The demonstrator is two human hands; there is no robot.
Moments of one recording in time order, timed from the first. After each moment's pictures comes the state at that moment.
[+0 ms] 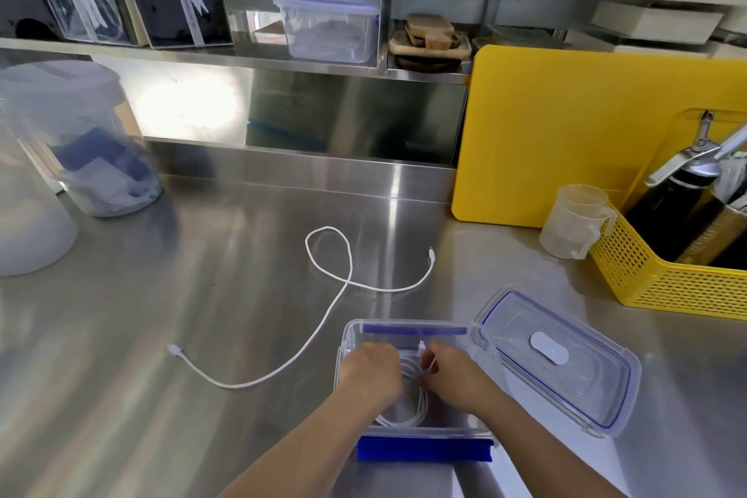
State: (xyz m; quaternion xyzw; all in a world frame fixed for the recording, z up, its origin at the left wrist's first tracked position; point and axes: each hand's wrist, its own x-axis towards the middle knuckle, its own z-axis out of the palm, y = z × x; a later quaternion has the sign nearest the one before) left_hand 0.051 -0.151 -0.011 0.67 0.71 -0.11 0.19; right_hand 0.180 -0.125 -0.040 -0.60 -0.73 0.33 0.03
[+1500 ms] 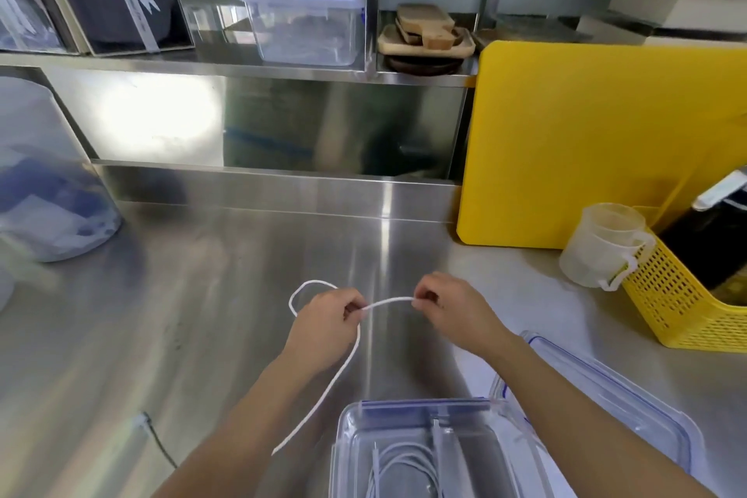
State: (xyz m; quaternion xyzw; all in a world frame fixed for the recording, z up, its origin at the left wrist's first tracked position) left_hand -0.034 -0.022 -0.003 0.68 0.65 0.28 0.20; right_hand 0.161 0.014 0.015 -0.51 -0.80 0.22 0.21
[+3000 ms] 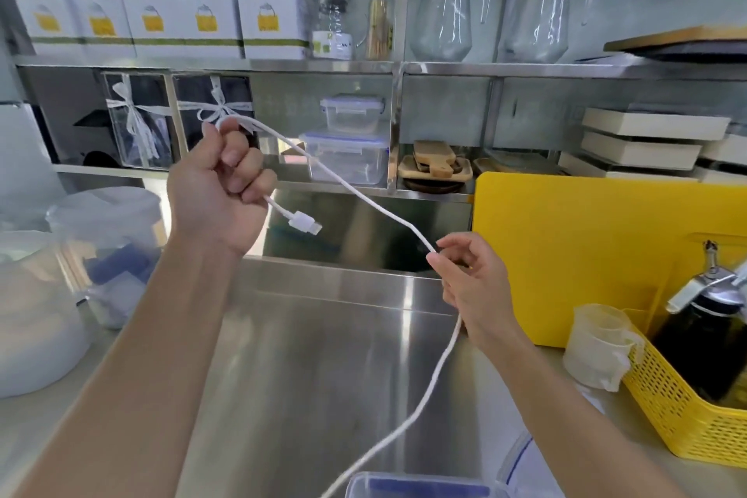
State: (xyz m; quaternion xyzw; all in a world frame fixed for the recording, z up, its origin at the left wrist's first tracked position) left_hand -0.088 -0.077 0.281 0.37 0.15 0.79 0.46; right_hand 0.146 -0.019 0.176 -0.33 -0.58 0.44 0.60
